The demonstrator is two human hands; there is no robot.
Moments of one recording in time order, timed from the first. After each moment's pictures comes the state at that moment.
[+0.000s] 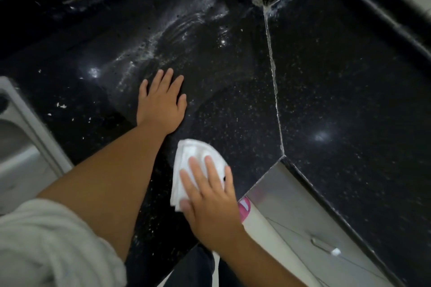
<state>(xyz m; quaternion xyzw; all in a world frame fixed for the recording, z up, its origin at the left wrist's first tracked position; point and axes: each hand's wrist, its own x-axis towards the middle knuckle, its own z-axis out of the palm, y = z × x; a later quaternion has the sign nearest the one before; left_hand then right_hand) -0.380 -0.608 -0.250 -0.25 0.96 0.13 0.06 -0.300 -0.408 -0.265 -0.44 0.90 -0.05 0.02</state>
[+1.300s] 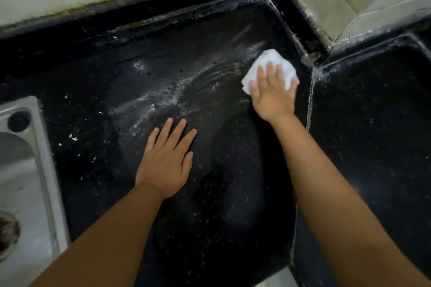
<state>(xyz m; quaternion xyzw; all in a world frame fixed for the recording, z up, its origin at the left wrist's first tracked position) -0.384 -0.611 -0.264 -0.27 0.96 0.07 -0.01 -0.628 -0.555 -0.242 -0.36 0.92 -0.01 0.17</state>
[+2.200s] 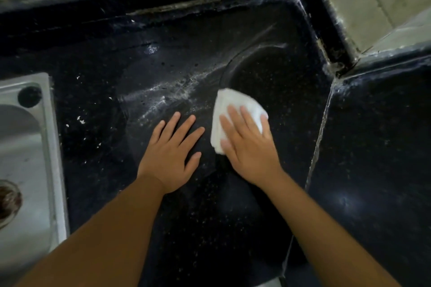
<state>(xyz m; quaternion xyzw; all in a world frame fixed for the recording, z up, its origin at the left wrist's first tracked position) -0.382 -0.614 -0.271 -0.28 0.96 0.07 -0.02 -0.547 -0.517 -0.257 -0.60 0.79 0.01 0.12</state>
